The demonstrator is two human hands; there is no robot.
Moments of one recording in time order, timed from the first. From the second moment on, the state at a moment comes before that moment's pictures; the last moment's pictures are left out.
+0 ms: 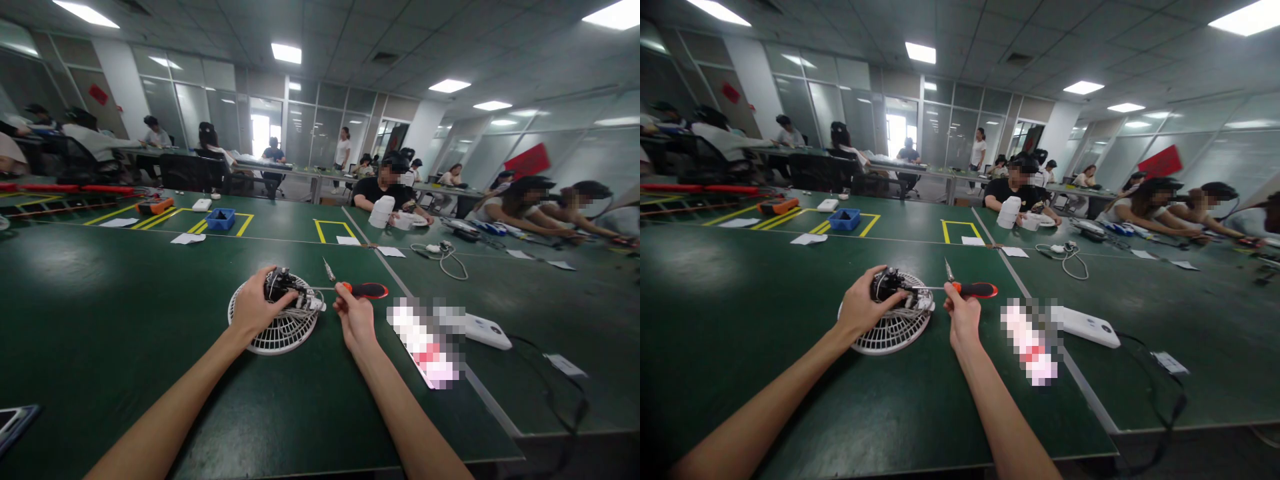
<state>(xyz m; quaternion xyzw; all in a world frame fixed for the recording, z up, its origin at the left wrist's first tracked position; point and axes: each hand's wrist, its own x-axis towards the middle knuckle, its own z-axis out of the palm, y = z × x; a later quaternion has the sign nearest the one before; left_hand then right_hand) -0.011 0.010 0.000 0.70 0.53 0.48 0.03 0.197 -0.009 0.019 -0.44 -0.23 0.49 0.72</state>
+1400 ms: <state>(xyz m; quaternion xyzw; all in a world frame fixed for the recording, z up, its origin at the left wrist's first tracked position) -0.015 0.009 0.009 0.71 0.55 0.43 -0.03 0.201 -0.010 0.023 -0.46 -0.18 0.50 0.71</state>
